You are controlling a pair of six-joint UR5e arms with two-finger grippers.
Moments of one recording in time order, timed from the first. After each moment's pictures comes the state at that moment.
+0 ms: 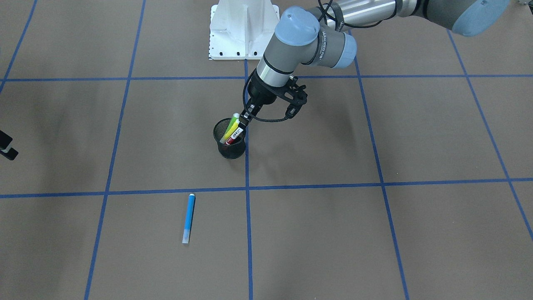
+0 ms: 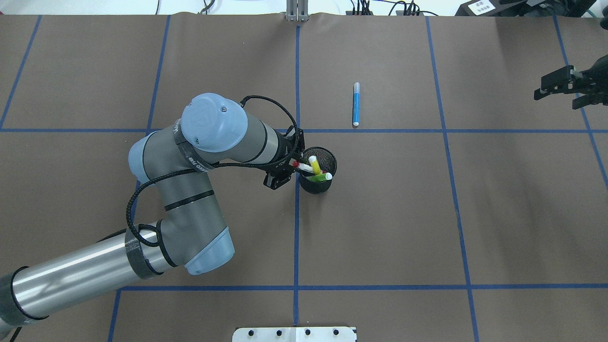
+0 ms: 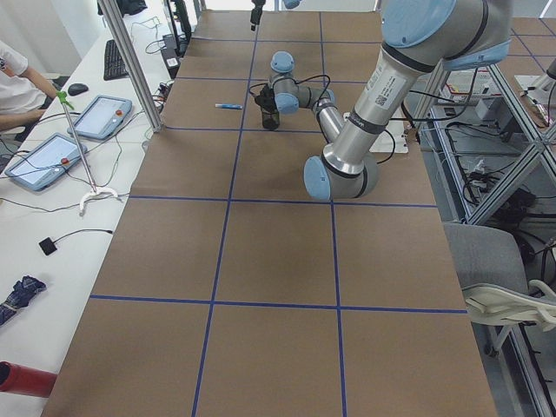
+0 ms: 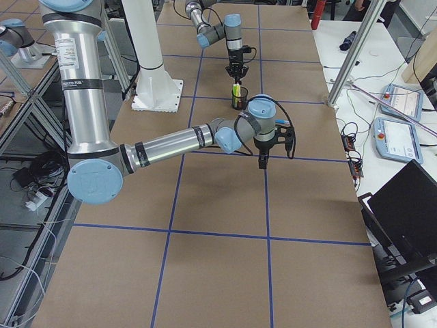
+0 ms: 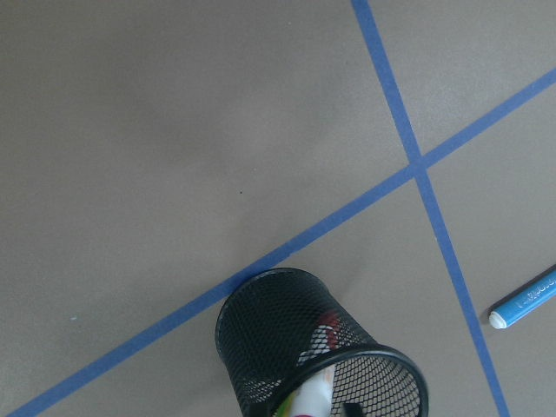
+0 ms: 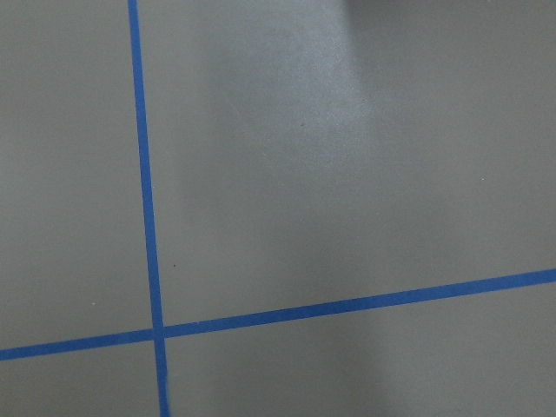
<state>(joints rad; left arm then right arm) -0.53 -2.30 -1.58 -2.00 -1.88 -2.39 1.23 -1.47 1.77 -1.24 2.27 0.84</state>
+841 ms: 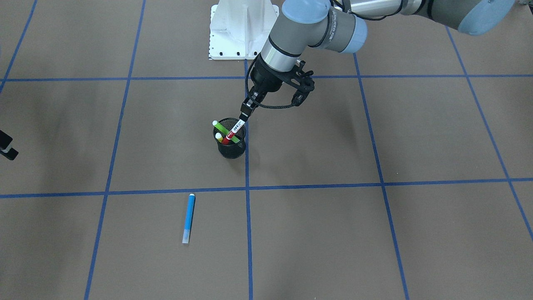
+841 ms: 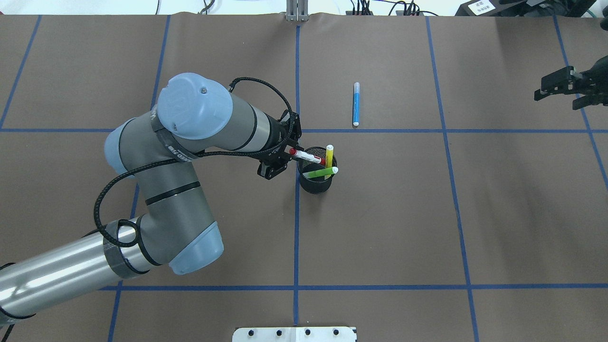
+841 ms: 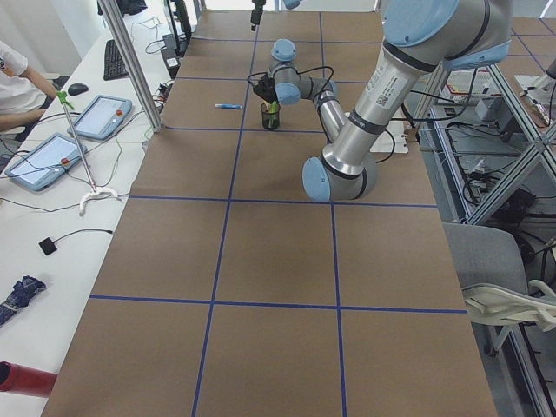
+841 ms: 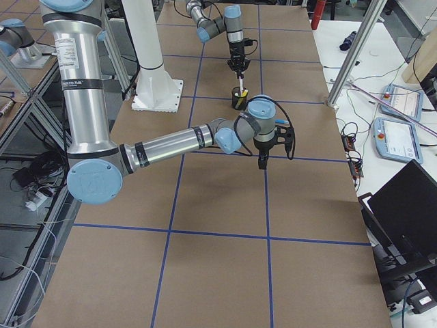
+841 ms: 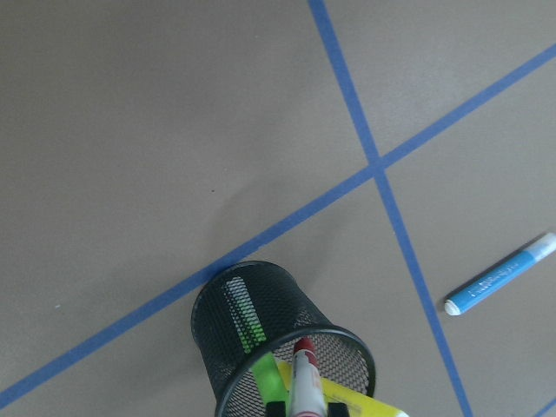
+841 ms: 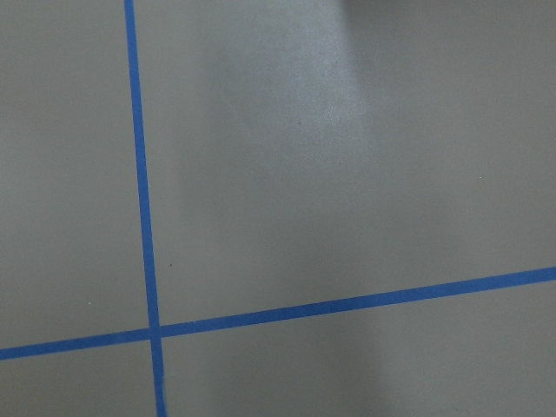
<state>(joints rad) -0.56 -2.29 -1.73 -1.88 -1.87 -2.38 1.23 -1.47 1.77 -1.24 2.27 0.84</state>
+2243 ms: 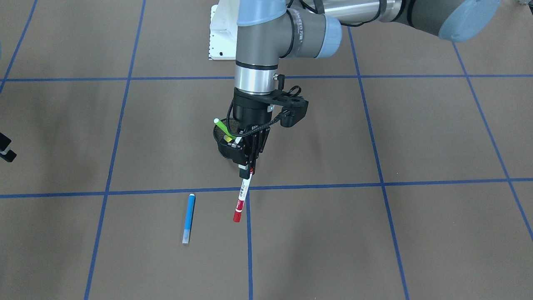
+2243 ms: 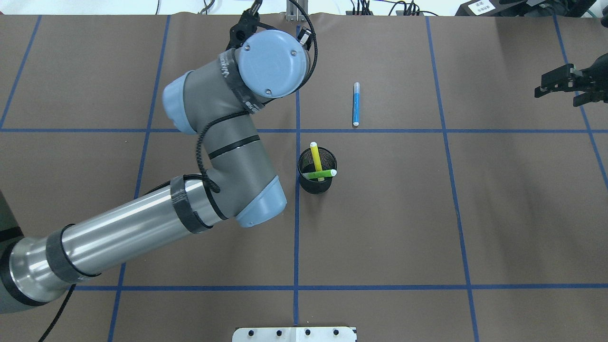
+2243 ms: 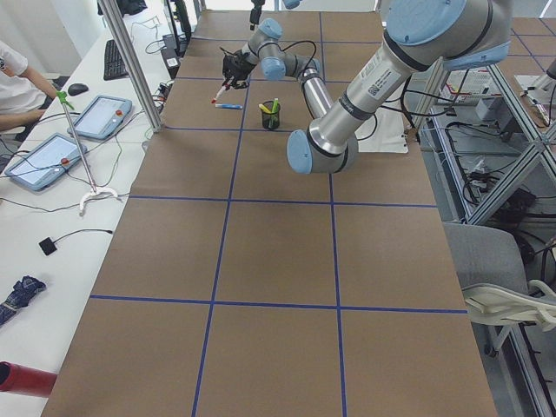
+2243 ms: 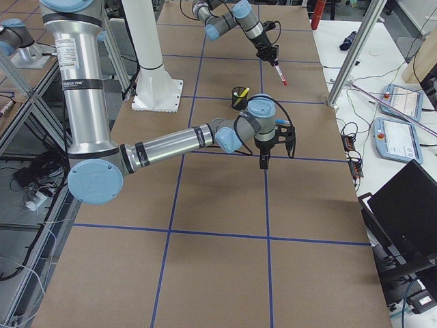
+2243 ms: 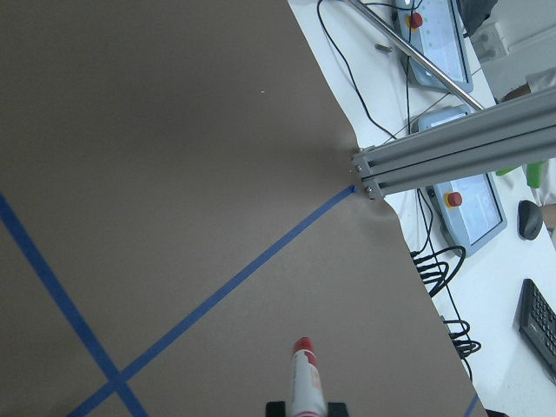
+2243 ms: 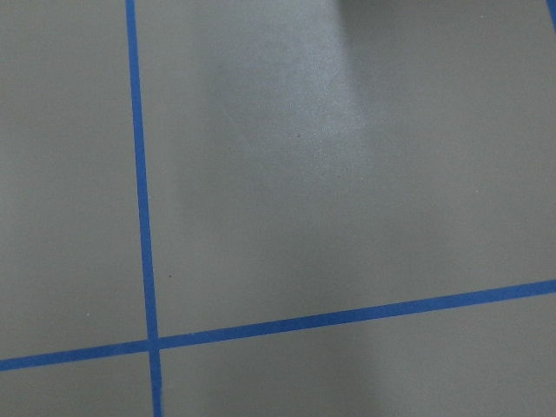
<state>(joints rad) -0.59 -2.56 -1.41 -1.80 -1.35 -2.18 1.23 -1.47 1.77 -1.23 2.25 0.84</state>
